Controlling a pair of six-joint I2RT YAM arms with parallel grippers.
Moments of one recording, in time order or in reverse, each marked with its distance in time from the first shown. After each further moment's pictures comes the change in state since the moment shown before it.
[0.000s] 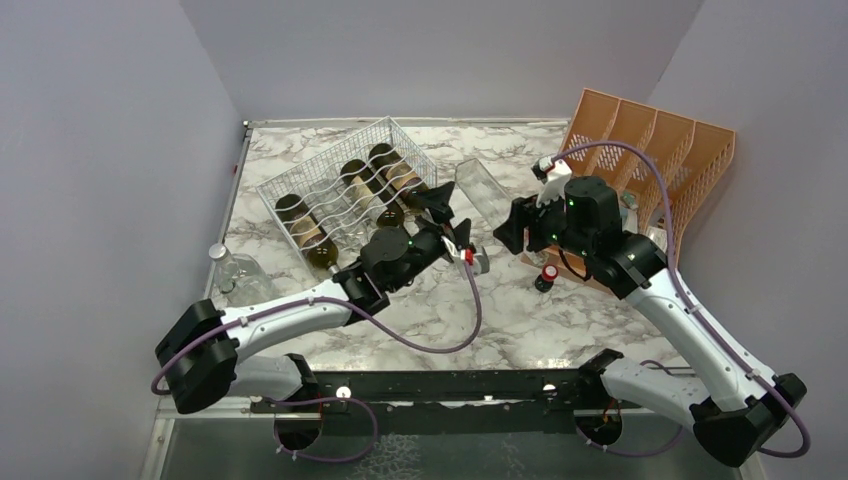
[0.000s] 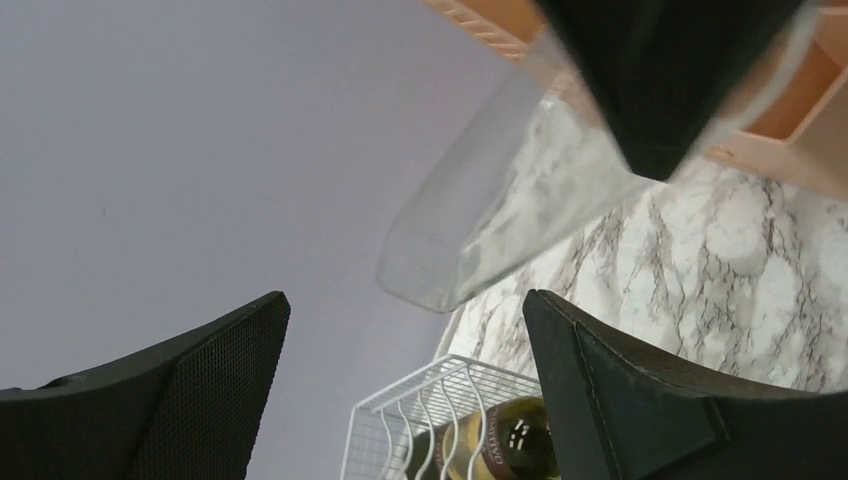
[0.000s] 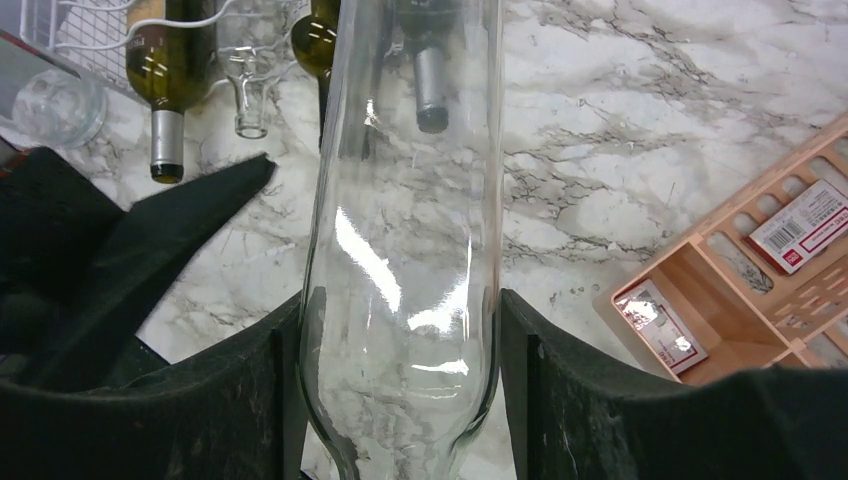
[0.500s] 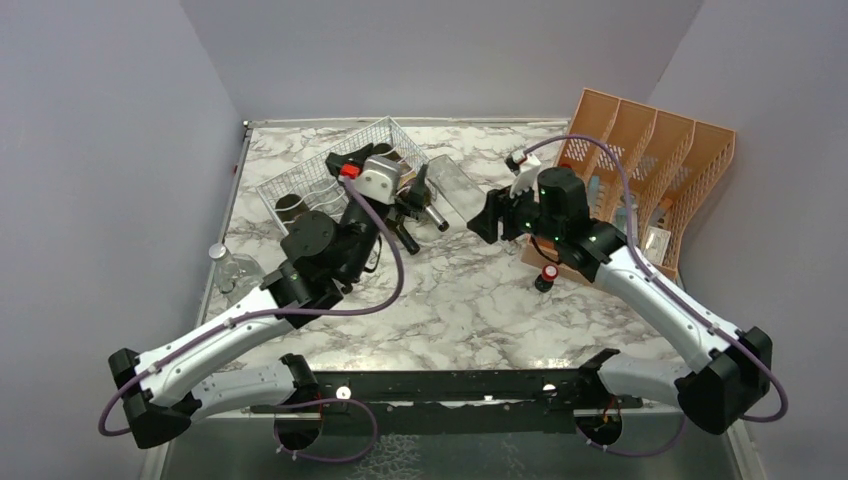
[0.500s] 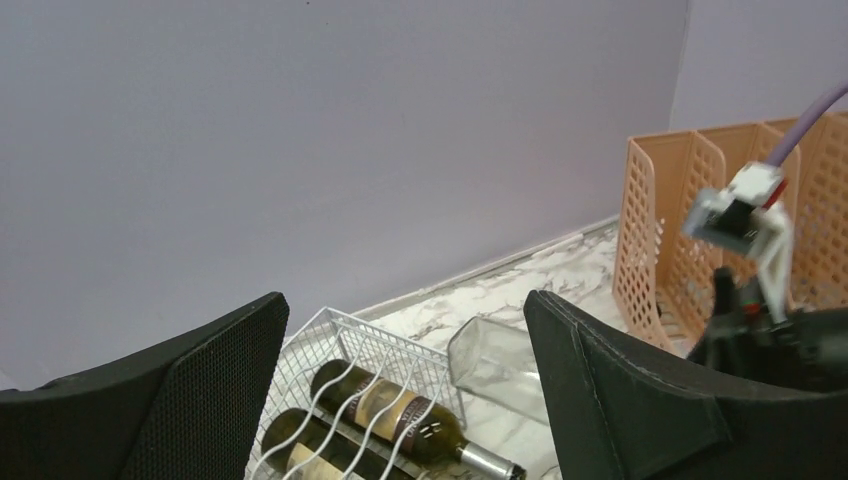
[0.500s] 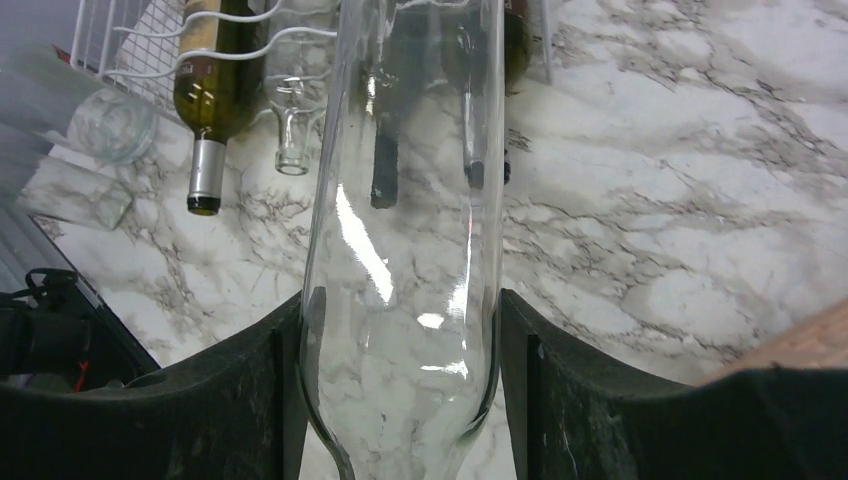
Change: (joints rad) left arm 0.000 -0.271 0.243 -0.249 -0.445 -0.707; right arm 0.000 0.138 -0.070 0.249 -0.093 0.025
